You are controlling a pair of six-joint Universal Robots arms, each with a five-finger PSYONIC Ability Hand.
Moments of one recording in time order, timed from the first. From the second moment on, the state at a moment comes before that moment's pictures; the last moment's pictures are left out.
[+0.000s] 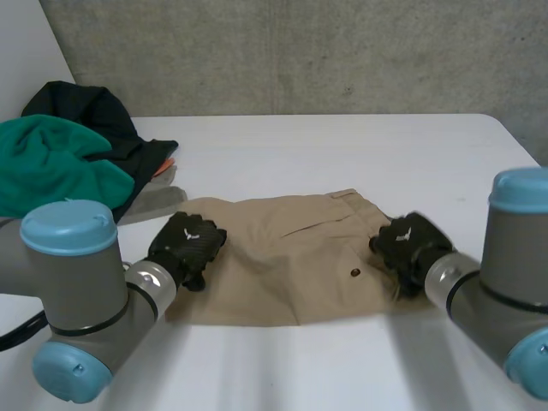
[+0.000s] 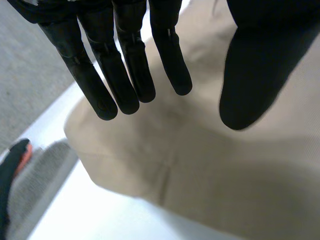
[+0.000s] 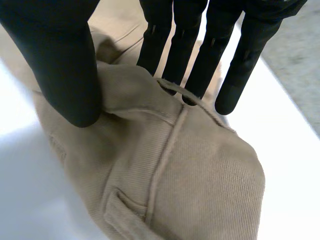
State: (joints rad) left arm 4.22 -2.00 -1.70 3.33 -1.50 3.64; right arm 1.97 -1.23 1.65 0.08 1.49 2.49; left_hand 0.81 0.81 0.81 0.81 0.64; right_hand 0.84 0.84 0.84 0.84 0.65
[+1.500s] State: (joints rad) left arm 4.27 -2.18 -1.32 3.10 -1.49 3.26; right arm 2.06 -1.31 1.12 0.28 1.39 2.78; left_hand 0.24 0.23 0.25 0.23 0.06; right_hand 1.09 1.17 1.18 1.19 0.97
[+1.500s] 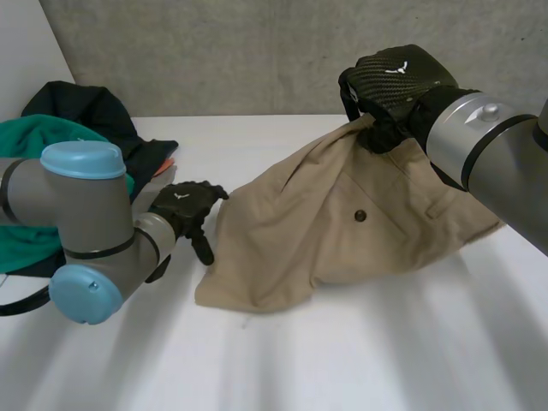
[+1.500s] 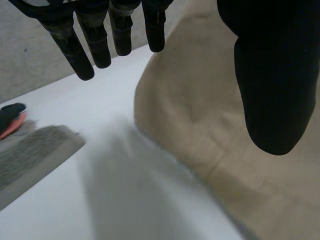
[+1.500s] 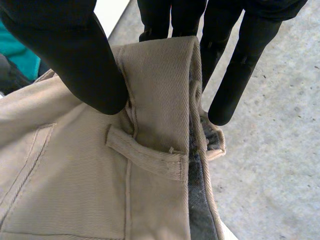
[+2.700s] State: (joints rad) left arm 4.25 -2.32 -1.12 3.28 -1.50 3.37; right arm 1.97 -0.79 1.17 -0.37 1.43 2.80; left_hand 0.85 0.86 0.87 0.86 0.70; right_hand 1.12 1.18 1.19 1.20 1.00
